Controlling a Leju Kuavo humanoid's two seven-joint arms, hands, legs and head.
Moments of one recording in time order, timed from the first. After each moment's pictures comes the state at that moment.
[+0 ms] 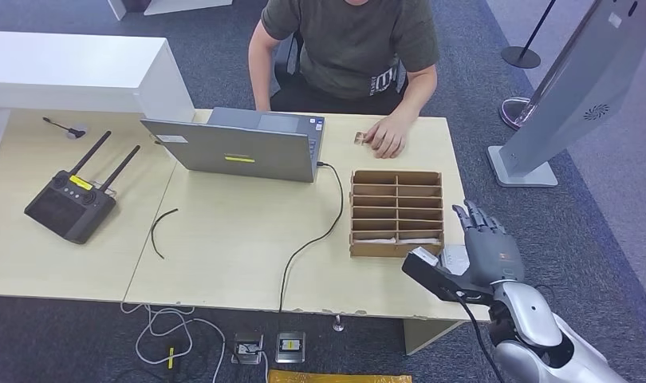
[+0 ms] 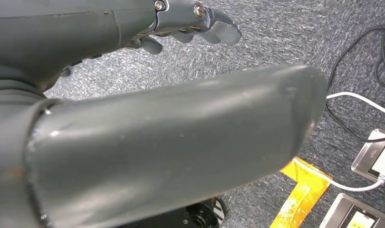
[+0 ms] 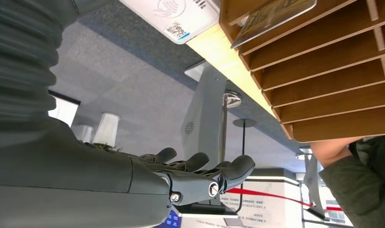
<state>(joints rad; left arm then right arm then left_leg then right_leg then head) -0.07 -0.05 -0.57 -0.21 0.77 0.66 -0.13 -0.37 -0.63 0.88 -1.72 0.76 -0.23 0.65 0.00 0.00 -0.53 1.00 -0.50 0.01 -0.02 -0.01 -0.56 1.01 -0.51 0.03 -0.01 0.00</state>
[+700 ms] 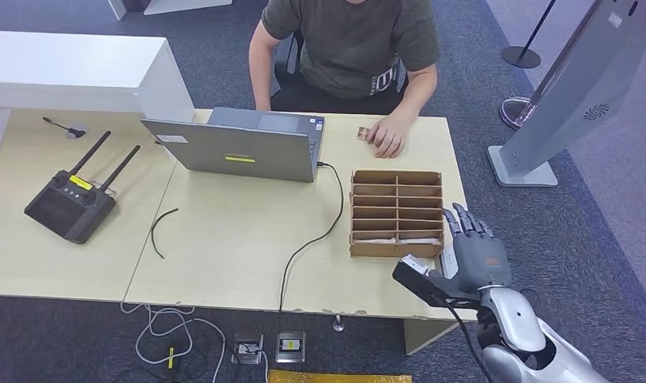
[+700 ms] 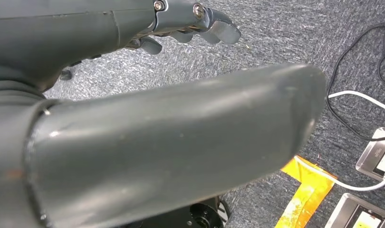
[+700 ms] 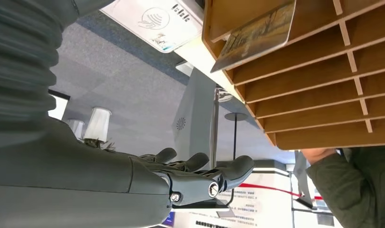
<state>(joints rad) -0.07 -0.05 -0.61 -0.21 0.79 0.67 -0.13 -0.38 -0.59 0.93 -1.63 0.82 -0.32 0.61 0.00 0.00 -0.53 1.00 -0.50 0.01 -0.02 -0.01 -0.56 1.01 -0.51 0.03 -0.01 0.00</state>
